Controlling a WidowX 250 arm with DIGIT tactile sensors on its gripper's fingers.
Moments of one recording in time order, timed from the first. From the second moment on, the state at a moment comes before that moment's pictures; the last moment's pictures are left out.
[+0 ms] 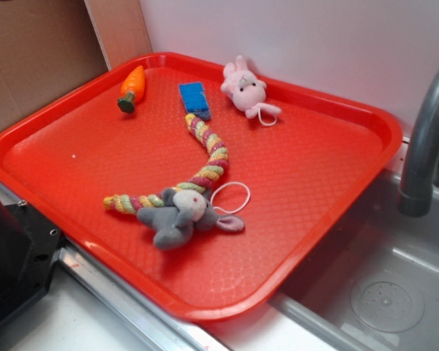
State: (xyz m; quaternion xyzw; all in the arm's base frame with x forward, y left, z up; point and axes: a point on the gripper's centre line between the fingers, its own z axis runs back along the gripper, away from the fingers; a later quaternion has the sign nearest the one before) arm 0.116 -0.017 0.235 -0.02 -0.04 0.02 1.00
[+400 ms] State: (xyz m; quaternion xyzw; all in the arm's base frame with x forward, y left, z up) arm 0.115 -0.015 0.229 -0.01 -0.04 0.02 1.00
